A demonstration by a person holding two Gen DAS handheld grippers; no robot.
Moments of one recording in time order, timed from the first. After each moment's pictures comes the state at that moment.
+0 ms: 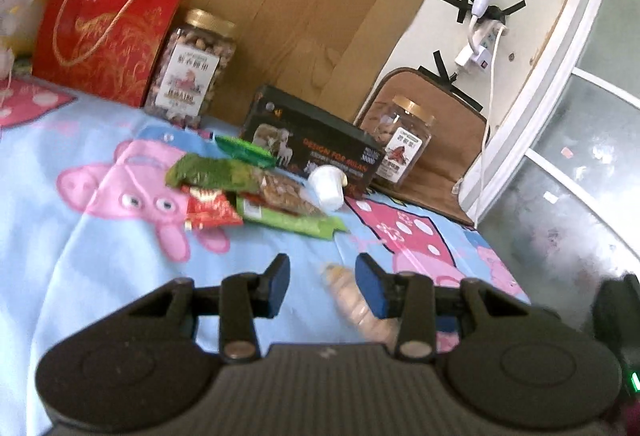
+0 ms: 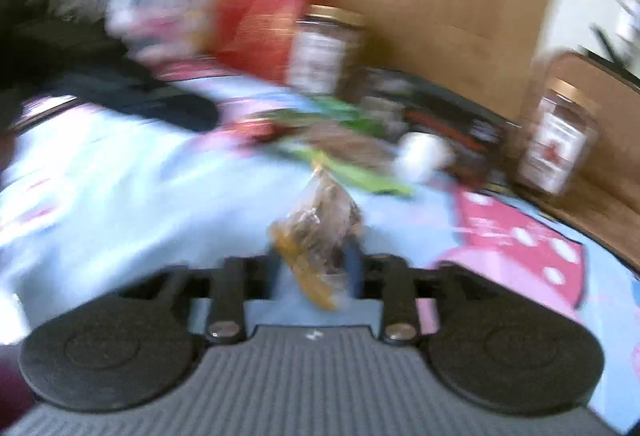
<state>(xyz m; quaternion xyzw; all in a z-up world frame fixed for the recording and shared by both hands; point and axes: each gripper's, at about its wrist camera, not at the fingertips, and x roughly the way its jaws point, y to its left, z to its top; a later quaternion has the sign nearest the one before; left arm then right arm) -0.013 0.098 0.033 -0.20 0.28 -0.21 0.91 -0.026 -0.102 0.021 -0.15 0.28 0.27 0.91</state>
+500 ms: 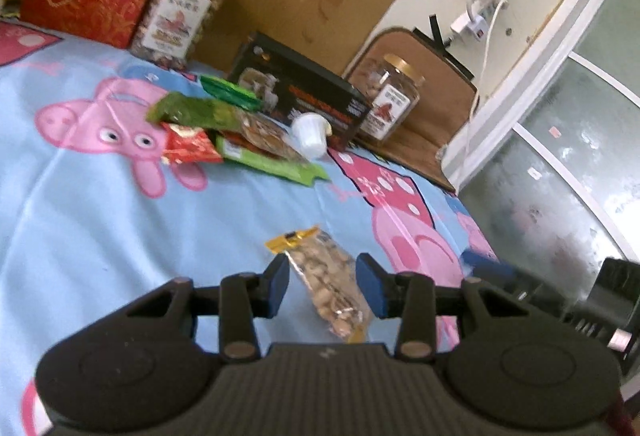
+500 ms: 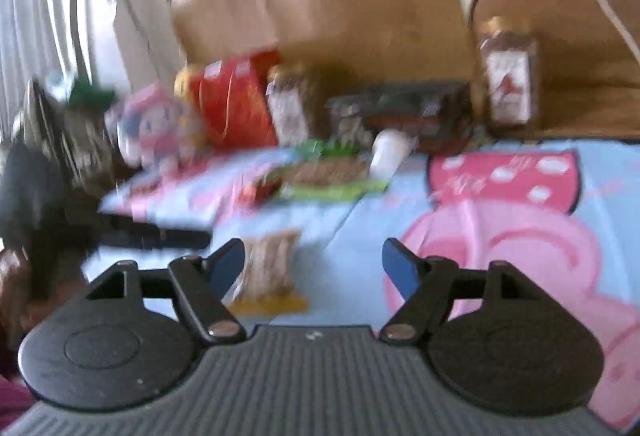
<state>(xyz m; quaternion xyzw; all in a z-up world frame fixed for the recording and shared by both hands) -0.010 0.089 0.019 -0.22 0.34 -0.25 0.88 -0.022 -0.208 0.060 0.10 0.26 0.26 0.92</state>
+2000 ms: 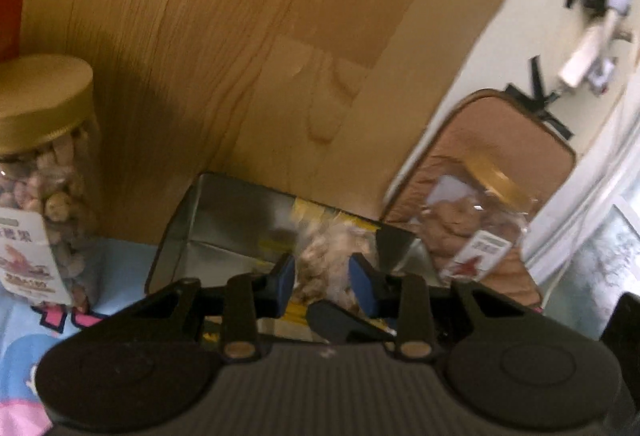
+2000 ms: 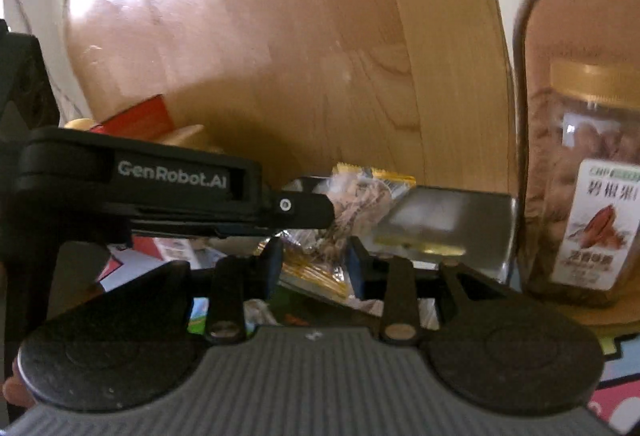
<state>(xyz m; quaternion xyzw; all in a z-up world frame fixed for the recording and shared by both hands) 0.298 0.001 0.072 -0.16 0.35 -0.19 0.90 0.256 -0.136 0.046 0.09 0.27 0.20 0.94</state>
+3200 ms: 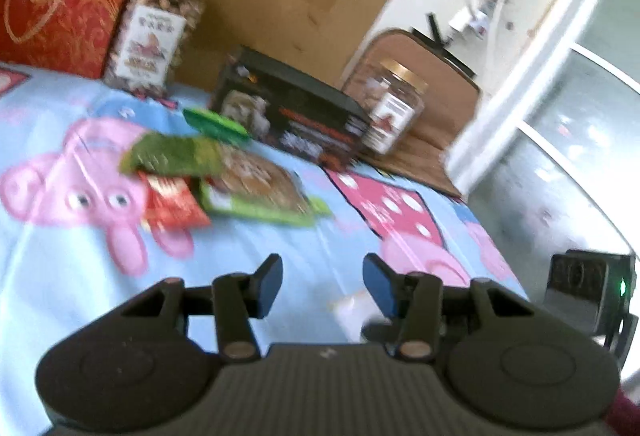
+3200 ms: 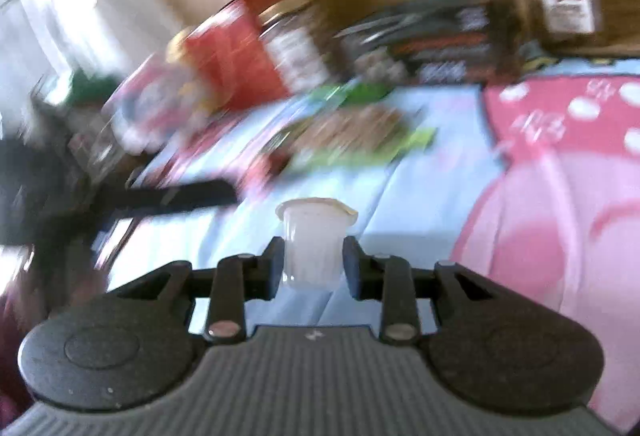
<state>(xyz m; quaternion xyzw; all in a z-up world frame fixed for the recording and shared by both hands) 0.029 0.077 0.027 -0.19 0.33 -0.26 0.88 0.036 -0.156 0.020 0.14 0.39 0.32 0.85</state>
